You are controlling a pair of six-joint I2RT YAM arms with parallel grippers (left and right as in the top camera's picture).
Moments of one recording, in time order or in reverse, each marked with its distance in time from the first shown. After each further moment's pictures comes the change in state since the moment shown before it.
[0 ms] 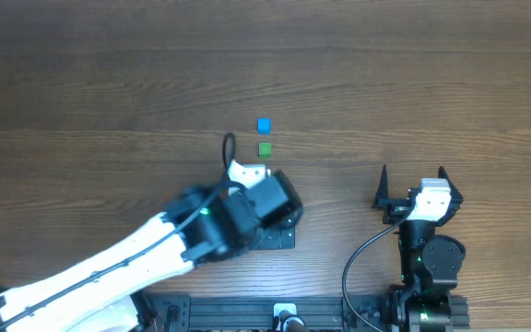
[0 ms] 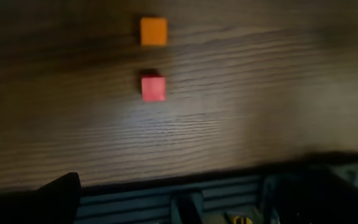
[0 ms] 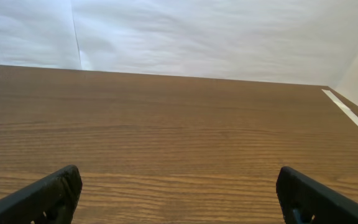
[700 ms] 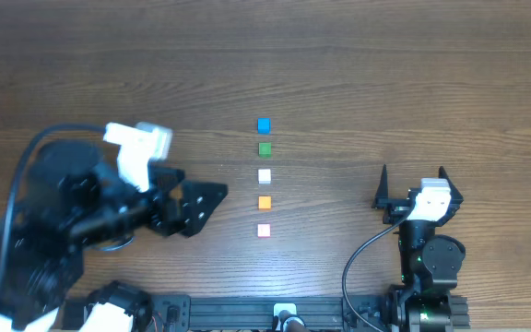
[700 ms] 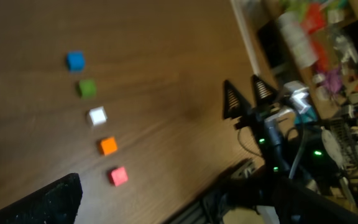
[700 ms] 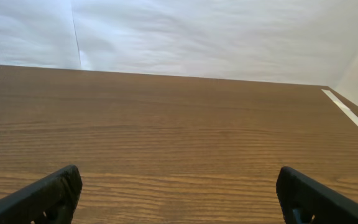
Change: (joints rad) left arm 0.681 -0.457 0.068 0.055 0.526 0.697; right arm -0.001 0.000 0.000 0.000 0.000 0.000
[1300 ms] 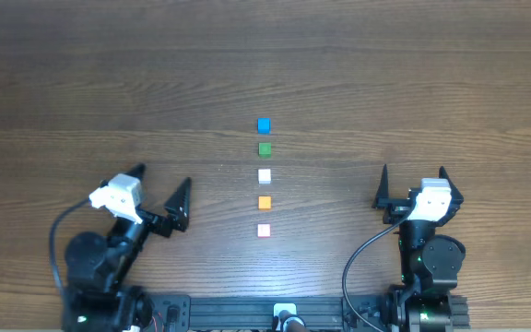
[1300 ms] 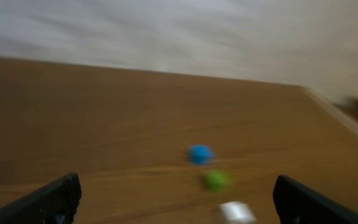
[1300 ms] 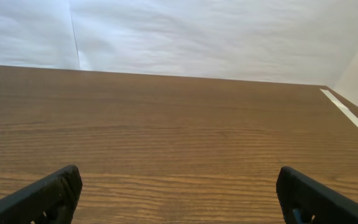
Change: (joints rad) left arm 0.296 -0.738 -1.035 0.875 -0.140 0.171; right arm -0.001 0.000 0.000 0.001 0.003 0.000
